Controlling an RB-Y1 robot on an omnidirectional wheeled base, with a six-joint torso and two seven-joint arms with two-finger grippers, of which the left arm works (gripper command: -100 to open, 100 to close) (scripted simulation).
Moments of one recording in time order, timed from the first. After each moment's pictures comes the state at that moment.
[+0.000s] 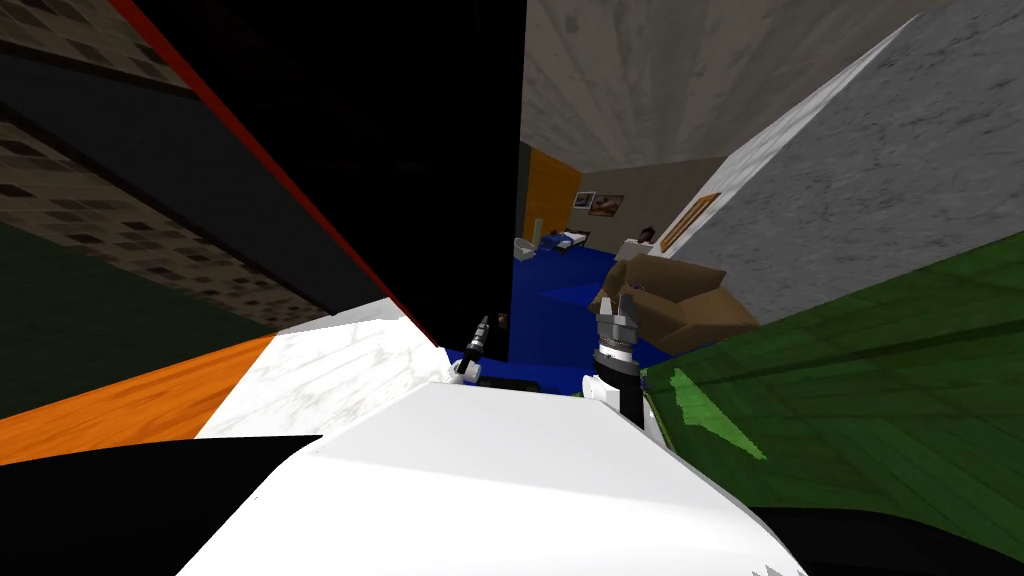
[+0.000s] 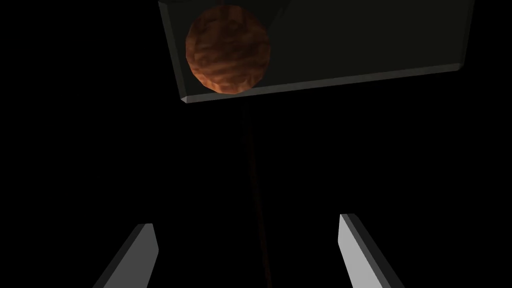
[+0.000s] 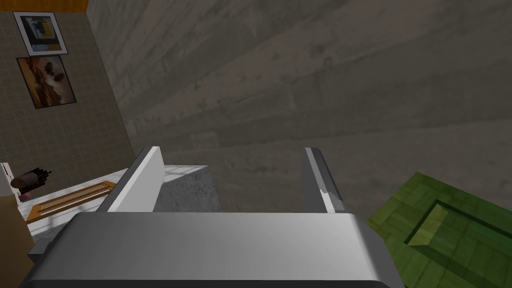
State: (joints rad) arm -0.13 0.02 -0.09 -0.65 0.03 -0.81 -0.06
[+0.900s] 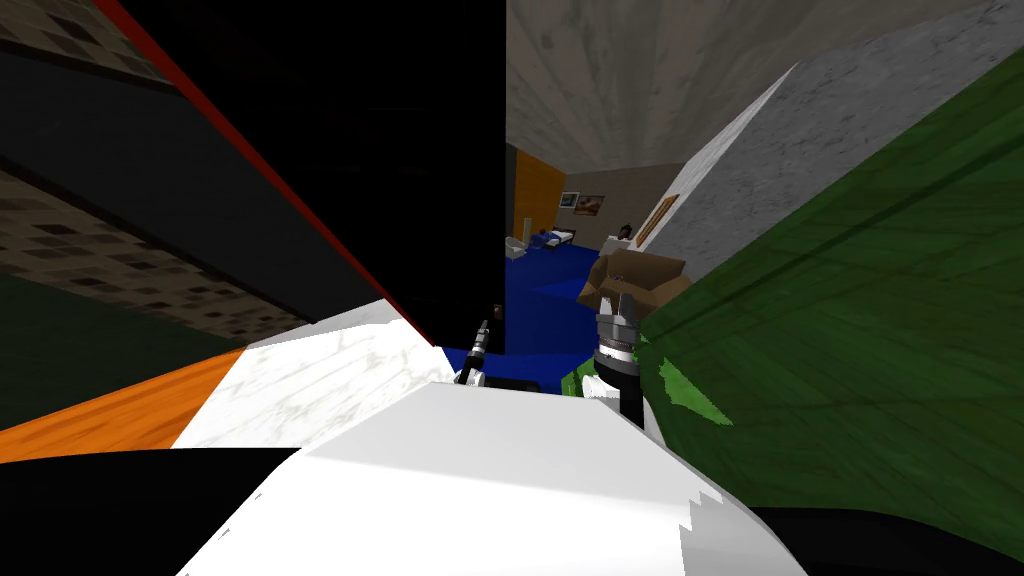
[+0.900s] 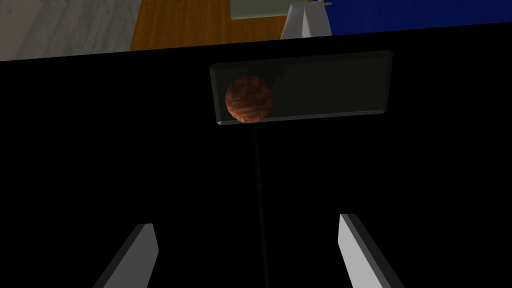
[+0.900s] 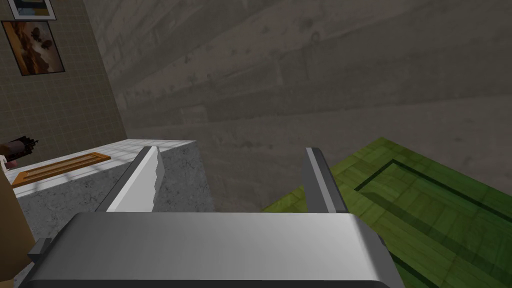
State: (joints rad) arm 0.02 -0.01 -0.20 -0.84 0.22 -0.77 -0.20
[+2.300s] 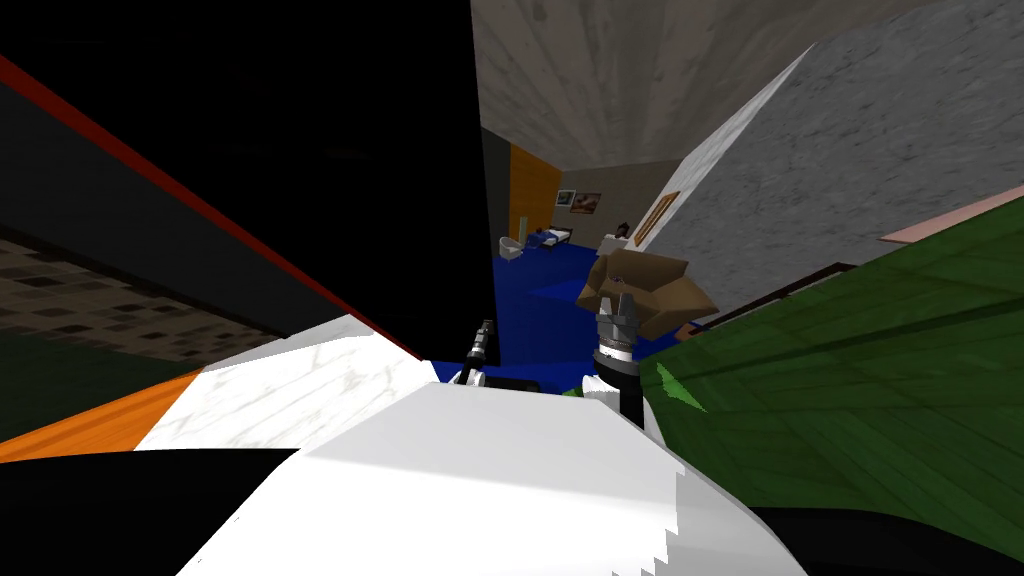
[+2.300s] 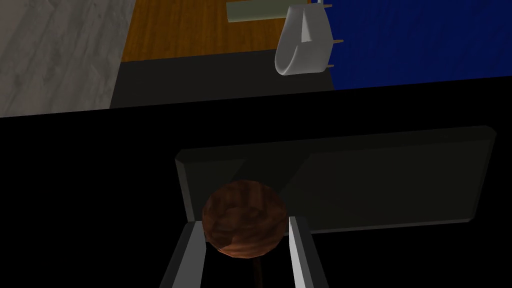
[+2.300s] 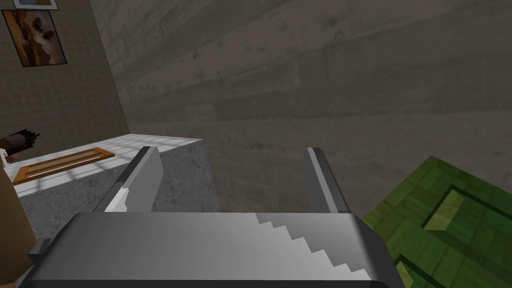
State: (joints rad) arm 0.03 -0.01 -0.19 -0.84 0.25 -0.77 -0.23
